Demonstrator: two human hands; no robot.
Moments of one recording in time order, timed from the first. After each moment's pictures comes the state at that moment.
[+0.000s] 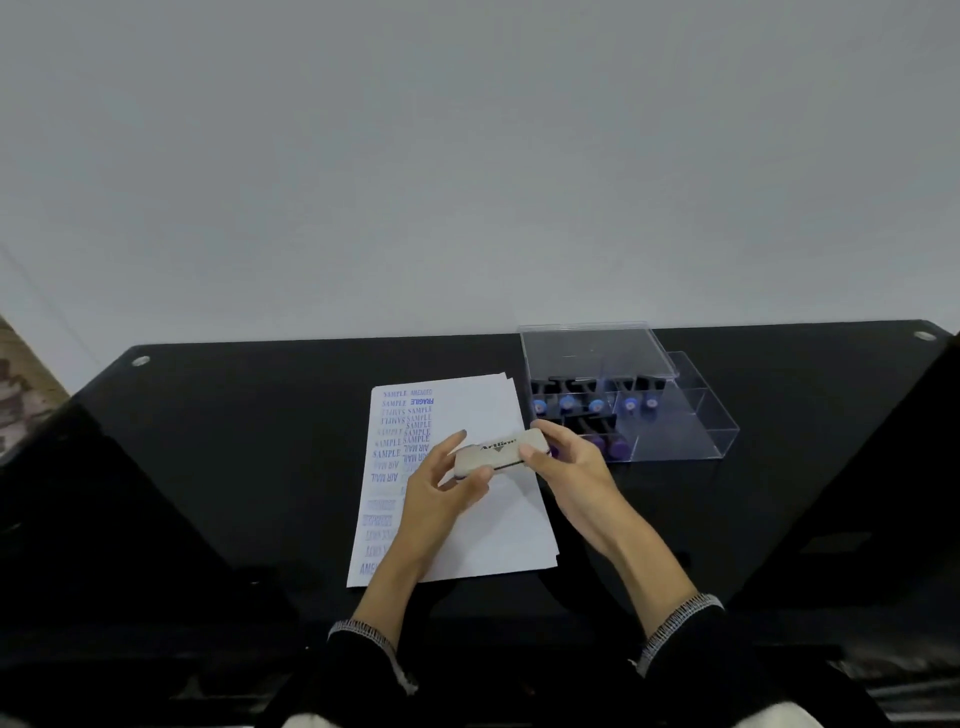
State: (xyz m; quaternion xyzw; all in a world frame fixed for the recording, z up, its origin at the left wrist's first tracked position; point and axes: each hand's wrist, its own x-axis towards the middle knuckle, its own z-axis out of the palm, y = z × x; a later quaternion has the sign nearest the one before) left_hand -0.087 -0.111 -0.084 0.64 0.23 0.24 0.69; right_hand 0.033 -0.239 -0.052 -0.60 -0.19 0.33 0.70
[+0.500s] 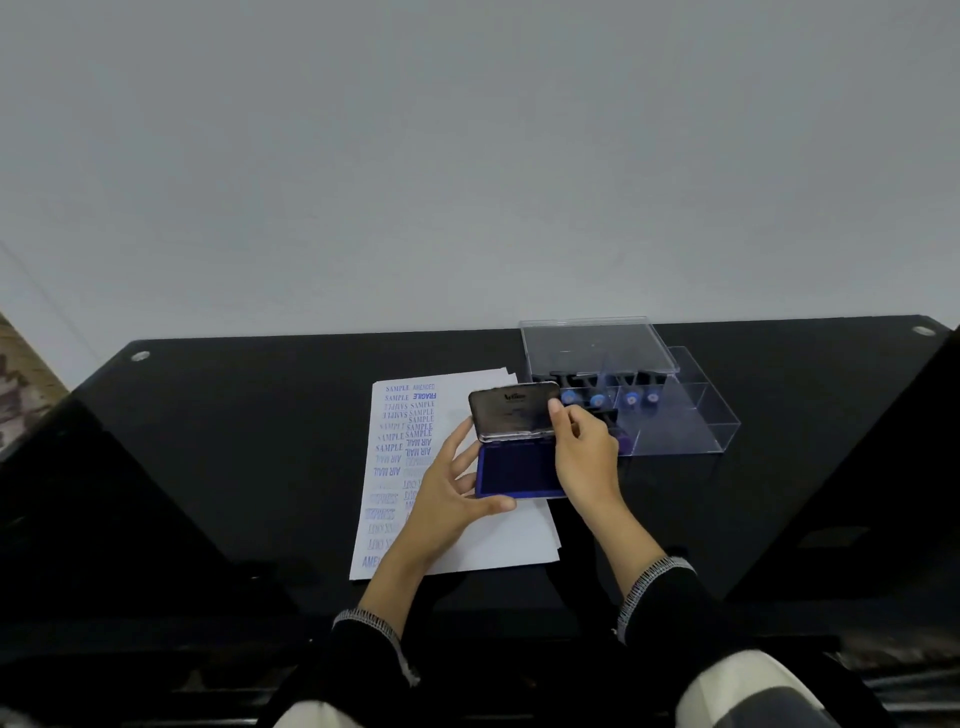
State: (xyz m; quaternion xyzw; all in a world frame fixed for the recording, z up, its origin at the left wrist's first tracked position) left_hand -0.085 -0.110 -0.087 0.70 0.16 0.18 0.67; right_hand 0.043 -0.224 -0.052 -0.78 -0.21 0.03 0.59
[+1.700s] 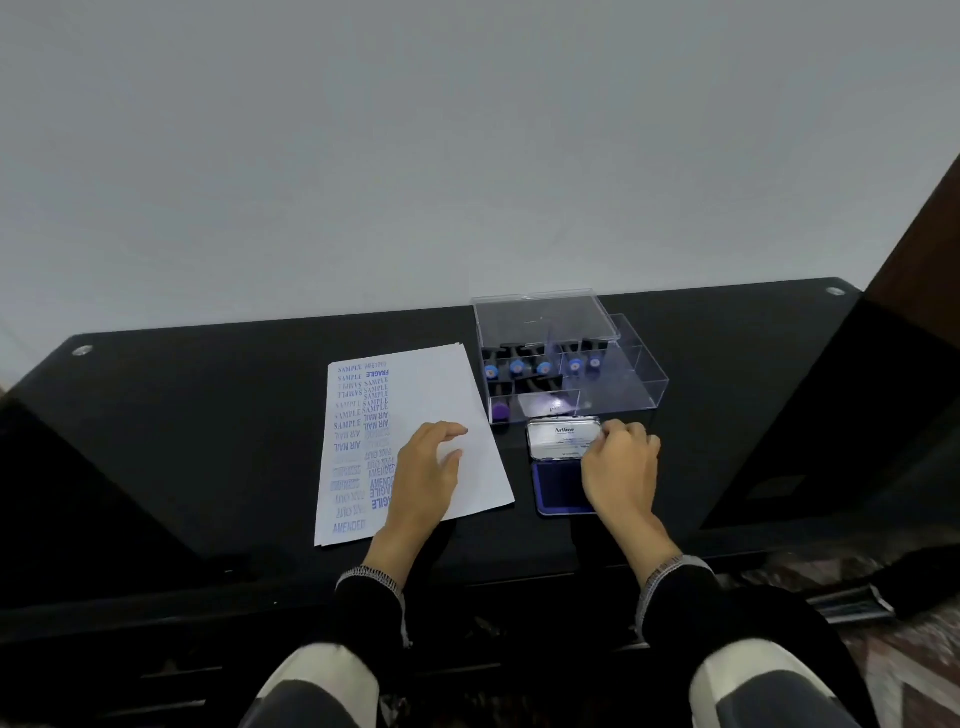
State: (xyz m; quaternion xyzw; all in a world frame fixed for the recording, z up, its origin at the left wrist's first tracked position) left_hand -0.069 -0.140 -0.102 0.86 0.19 0.31 0.36; right_hand 0.049 -0.319 -0.076 -0.94 -0.11 -0.07 0.31
